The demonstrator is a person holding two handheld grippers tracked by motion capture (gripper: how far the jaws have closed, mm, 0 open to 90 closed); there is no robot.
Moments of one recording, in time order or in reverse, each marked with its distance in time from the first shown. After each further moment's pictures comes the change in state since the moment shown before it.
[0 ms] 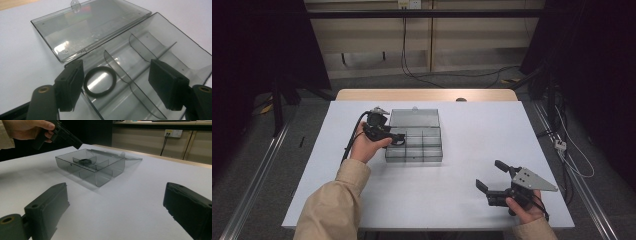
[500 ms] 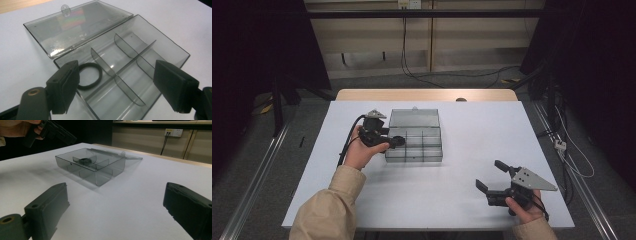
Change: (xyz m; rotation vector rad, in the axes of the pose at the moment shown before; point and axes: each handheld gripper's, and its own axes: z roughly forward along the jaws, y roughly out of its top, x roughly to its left) left arm -0.012 -0.011 -0.020 -0.051 -0.047 0.013; right arm 0.000 0.000 0.001 0.005 0.001 -0.003
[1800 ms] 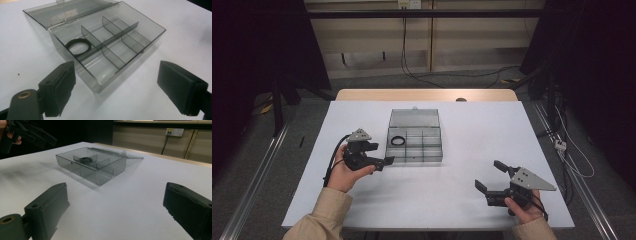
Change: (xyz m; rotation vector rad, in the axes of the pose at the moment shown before) left arm -0.014 -0.055 -0.041 -0.061 -0.028 0.039; right arm 0.001 0.000 0.001 0.005 0.004 -0.005
